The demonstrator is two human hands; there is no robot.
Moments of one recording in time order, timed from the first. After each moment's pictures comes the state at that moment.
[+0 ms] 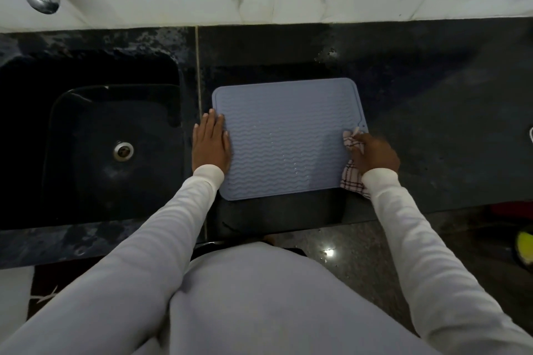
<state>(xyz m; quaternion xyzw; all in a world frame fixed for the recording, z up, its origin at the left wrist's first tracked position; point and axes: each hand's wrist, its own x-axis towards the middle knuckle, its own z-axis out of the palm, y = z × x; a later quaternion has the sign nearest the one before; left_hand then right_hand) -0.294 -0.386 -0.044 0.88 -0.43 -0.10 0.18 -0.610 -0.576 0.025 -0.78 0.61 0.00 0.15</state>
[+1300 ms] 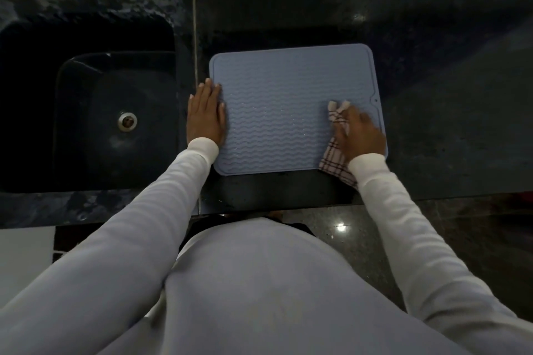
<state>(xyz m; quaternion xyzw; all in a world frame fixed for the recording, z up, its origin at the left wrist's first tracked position) -0.294 -0.389 -0.046 0.88 -0.42 -0.09 0.18 -0.595 -0.562 -0.007 -0.85 0.51 -0.02 0.14</state>
